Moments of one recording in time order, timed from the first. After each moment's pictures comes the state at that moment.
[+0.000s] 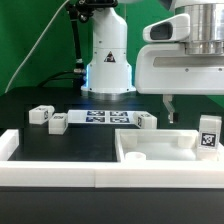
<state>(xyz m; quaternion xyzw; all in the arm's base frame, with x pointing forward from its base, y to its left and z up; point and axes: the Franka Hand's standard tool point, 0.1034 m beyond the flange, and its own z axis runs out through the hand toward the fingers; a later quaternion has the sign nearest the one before) 0.621 0.106 0.083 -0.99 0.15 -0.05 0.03</state>
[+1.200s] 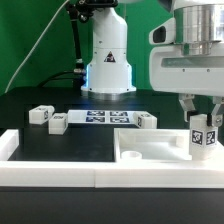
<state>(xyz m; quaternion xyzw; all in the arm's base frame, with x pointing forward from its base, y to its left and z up) 0.618 0.112 0.082 -0.84 0.54 -0.03 0.06</state>
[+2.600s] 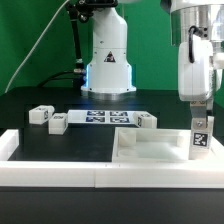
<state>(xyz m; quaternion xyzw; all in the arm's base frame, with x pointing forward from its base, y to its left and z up) 0.619 0.110 0.081 -0.54 0.84 -0.01 0.09</state>
